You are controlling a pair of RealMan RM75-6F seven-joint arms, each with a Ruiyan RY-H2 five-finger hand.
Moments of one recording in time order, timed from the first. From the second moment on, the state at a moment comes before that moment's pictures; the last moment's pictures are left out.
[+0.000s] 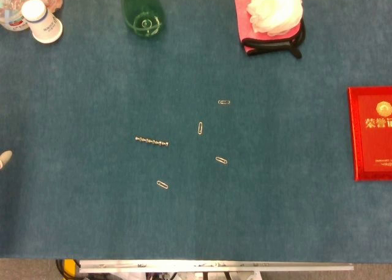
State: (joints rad) left arm -0.11 -1.13 -0.05 -1.62 1.42 1.42 0.18; right arm 0.09 -1.12 0.03 -1.57 -1.58 1.50 -0.04
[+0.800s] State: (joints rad) left arm -0.13 -1.12 0.00 -1.65 1.55 1.41 0.04; right arm 0.09 -1.10 0.06 -1.58 -1.55 1.51 0.02
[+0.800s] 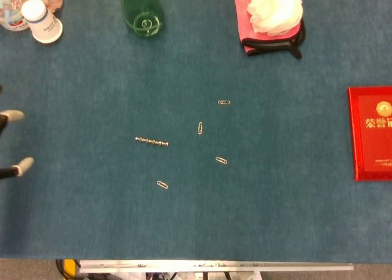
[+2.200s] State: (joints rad) left arm -0.47 -1.32 -0.03 -1.73 1.28 0.98 0.47; right arm 0.04 -1.06 0.06 -1.56 -1.59 1.60 0.15
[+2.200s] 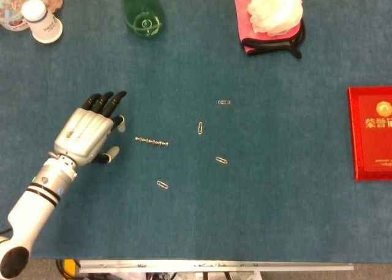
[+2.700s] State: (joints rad) left arm -0.53 -1.40 -0.03 -1.73 1.16 0.97 0.59; right arm 0.02 -1.06 0.07 -1.55 -1.59 1.65 0.18
